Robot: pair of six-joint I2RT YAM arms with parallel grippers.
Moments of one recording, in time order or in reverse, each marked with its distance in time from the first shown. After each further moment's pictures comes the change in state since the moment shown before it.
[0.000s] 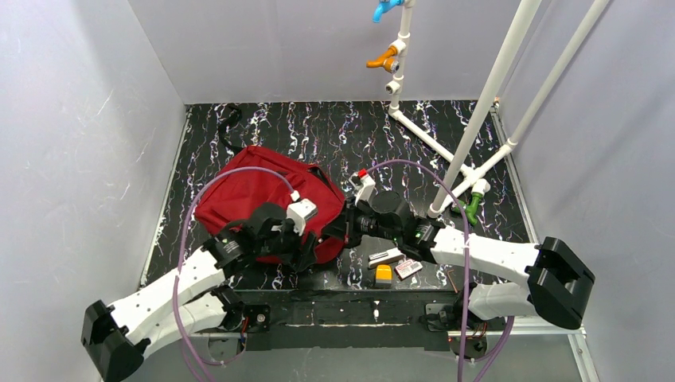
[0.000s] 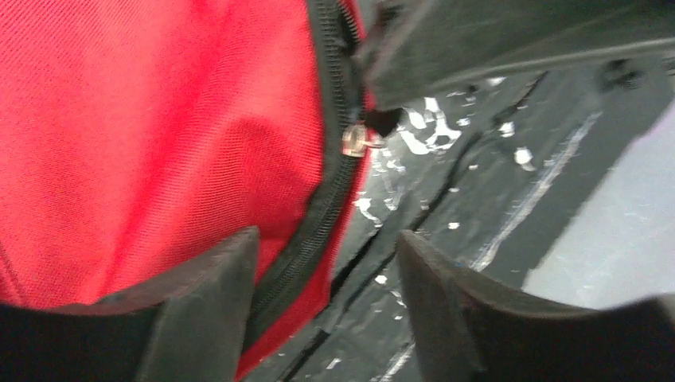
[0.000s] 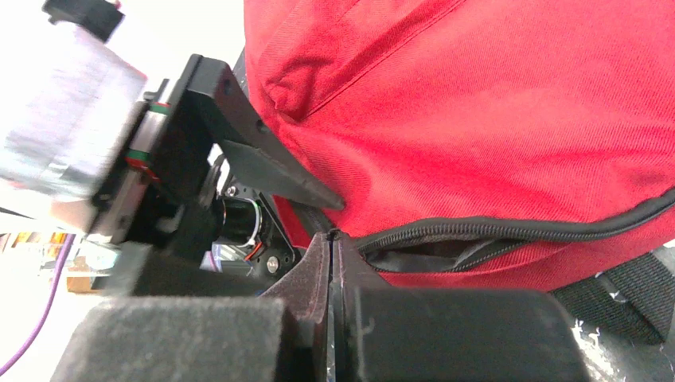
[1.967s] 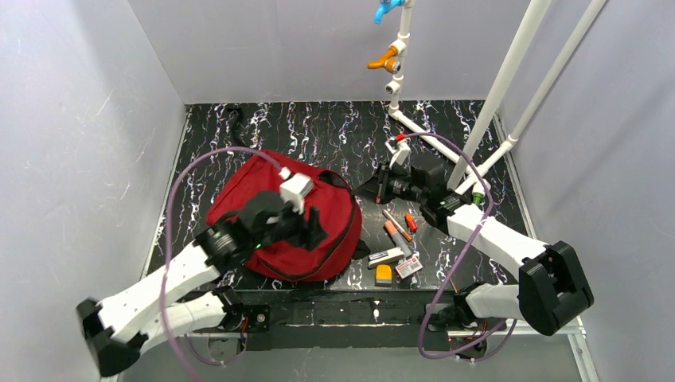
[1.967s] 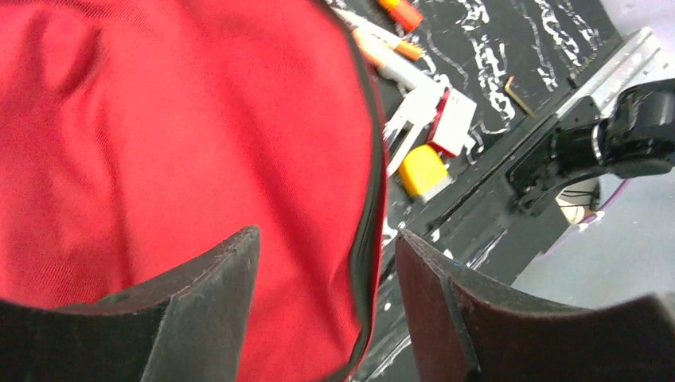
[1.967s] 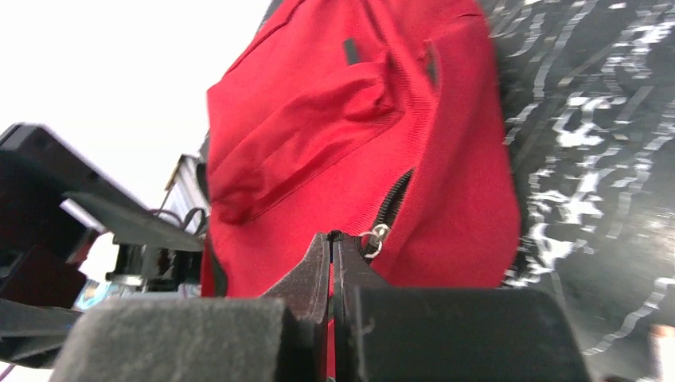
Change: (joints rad) left arm -0.086 -0.022 0.156 -0.016 -0.234 -0.213; right arm -0.471 0.011 0.058 -0.049 -0.346 -0.122
